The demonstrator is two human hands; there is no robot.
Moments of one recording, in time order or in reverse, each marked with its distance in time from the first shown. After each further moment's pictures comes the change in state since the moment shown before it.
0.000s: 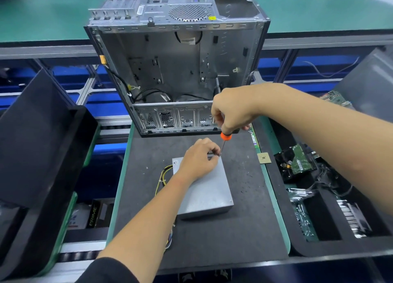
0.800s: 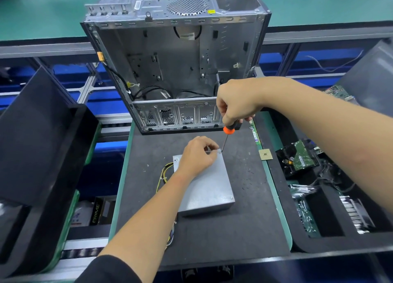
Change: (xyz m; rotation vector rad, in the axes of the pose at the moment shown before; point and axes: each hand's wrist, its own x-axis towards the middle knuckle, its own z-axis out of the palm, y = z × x) left_hand -0.002 0.002 -0.001 -0.172 0.117 -0.095; right_hand 0.002 0.011 -0.001 0.116 0.034 0.047
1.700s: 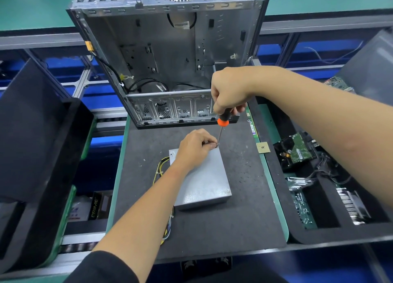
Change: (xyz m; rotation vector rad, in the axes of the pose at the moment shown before) left_hand 0.008 -0.008 0.003 0.085 -0.083 0.009; right_hand 0.003 -0.007 -0.003 0.087 0.017 0.086
